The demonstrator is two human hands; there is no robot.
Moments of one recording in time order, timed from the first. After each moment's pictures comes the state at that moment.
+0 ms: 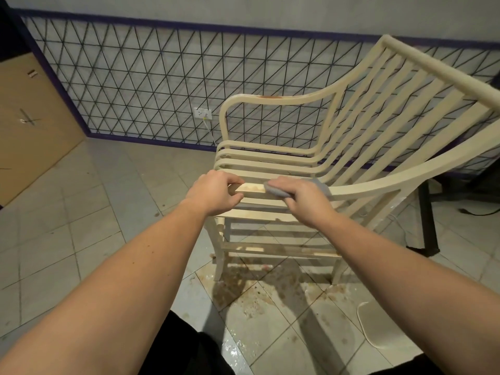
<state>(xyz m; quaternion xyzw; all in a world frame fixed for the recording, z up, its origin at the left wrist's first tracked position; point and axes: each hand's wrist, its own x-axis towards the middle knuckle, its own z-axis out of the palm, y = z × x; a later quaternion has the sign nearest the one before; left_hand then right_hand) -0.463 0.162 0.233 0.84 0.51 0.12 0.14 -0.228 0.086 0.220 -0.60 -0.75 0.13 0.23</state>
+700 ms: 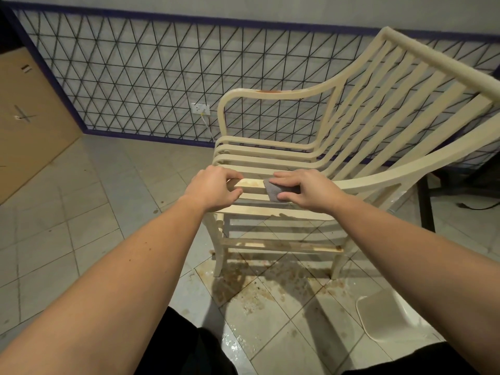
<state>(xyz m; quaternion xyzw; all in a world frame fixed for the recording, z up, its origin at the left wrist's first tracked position) -0.463 0.164 0.231 0.85 0.50 0.13 0.14 -0.206 0.096 0.237 -0.57 -0.80 0.11 0.13</state>
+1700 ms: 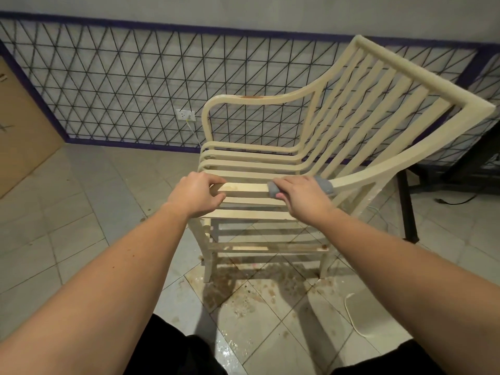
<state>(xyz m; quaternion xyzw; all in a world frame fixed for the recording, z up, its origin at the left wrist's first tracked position) -0.462 0.162 0.231 0.84 0.51 0.12 0.13 -0.196 0.076 0.217 -0.65 -0.76 -0.04 0.09</state>
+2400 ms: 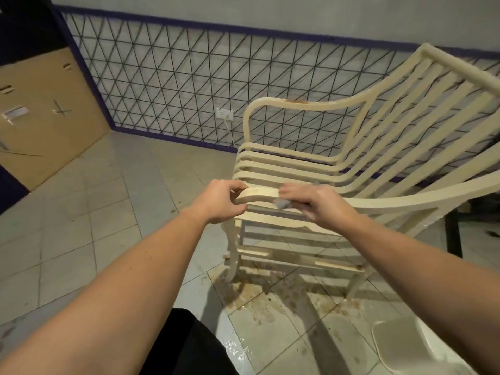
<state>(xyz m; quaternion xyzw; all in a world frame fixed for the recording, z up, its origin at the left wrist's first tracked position) -0.508 0.168 0.216 0.81 0.49 0.17 0.28 -0.245 0.107 0.229 -0.42 -0.86 0.05 0.28</state>
